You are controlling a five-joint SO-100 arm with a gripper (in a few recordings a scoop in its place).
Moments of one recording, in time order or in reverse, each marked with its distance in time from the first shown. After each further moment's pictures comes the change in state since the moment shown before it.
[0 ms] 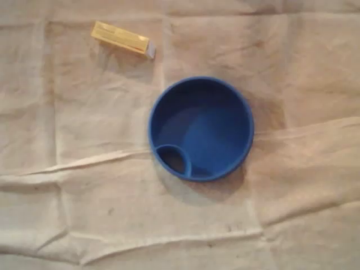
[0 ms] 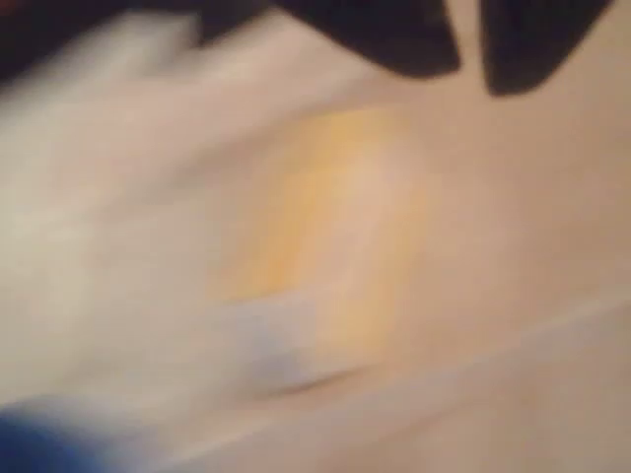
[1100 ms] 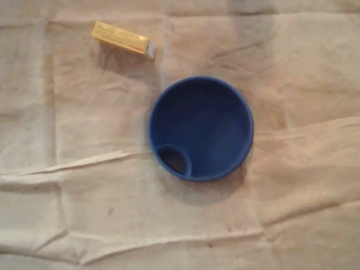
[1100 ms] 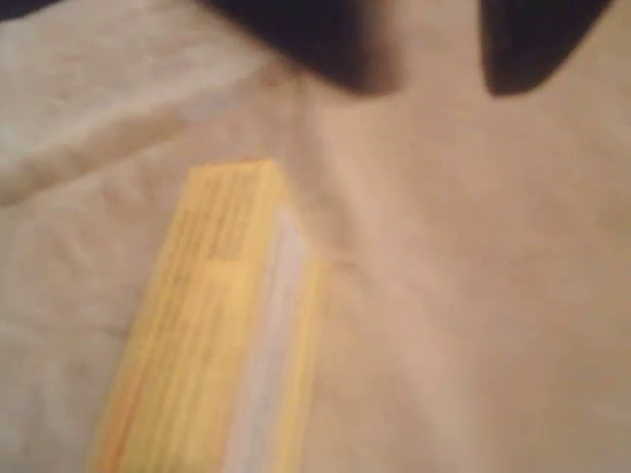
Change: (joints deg) arm 10.4 -46.6 -35.7 -0.2 -4.2
